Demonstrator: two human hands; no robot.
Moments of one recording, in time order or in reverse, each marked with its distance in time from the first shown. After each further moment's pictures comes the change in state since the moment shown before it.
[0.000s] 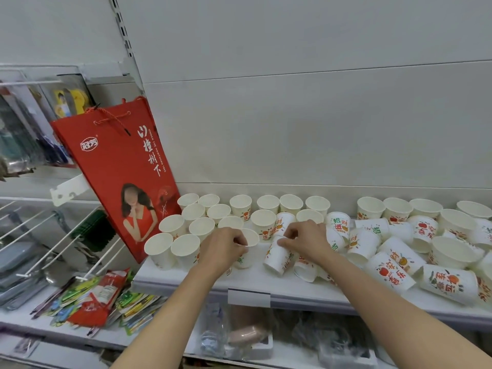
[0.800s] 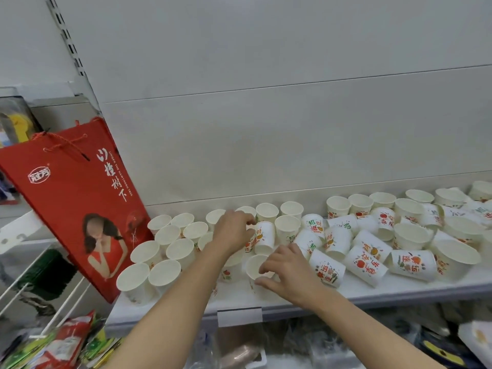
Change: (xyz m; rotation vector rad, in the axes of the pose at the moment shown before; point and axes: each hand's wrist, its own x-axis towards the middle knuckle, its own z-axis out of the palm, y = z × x) left_hand 0.075 0.050 0.008 0.058 -0.040 0.360; right_hand -0.068 -0.015 0.015 -0.202 0.162 -0.422
